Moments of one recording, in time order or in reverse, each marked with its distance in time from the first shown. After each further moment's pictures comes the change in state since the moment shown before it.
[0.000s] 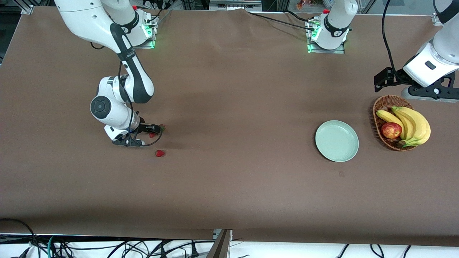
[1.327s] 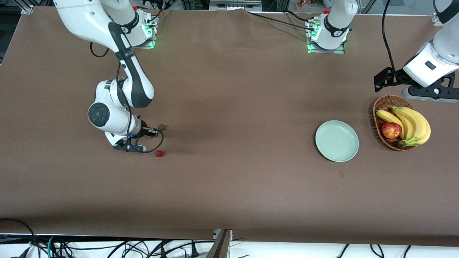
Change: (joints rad) left arm 0.000 0.000 0.000 0.000 0.000 0.000 0.000; right arm 0.004 -0.012 0.041 0.247 0.012 -0.309 0.152
